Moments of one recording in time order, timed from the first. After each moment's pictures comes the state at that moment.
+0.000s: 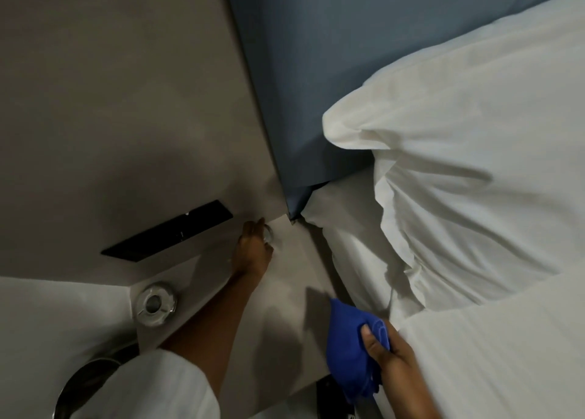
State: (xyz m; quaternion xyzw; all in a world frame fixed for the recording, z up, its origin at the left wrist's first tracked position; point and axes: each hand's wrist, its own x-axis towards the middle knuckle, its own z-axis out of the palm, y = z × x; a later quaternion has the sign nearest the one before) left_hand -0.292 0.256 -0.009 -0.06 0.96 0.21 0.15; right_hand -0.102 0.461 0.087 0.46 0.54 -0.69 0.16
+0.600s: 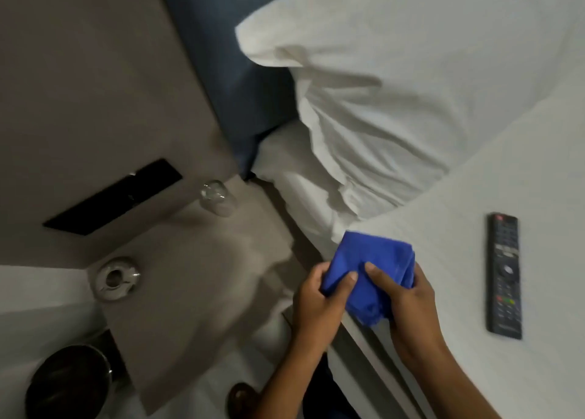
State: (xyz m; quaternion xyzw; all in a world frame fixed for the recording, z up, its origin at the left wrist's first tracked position) left_hand -0.045 0.377 0.098 -0.11 0.72 0.61 0.31; right_hand -0.014 0.491 0.152 0.48 0.53 -0.70 -0.05
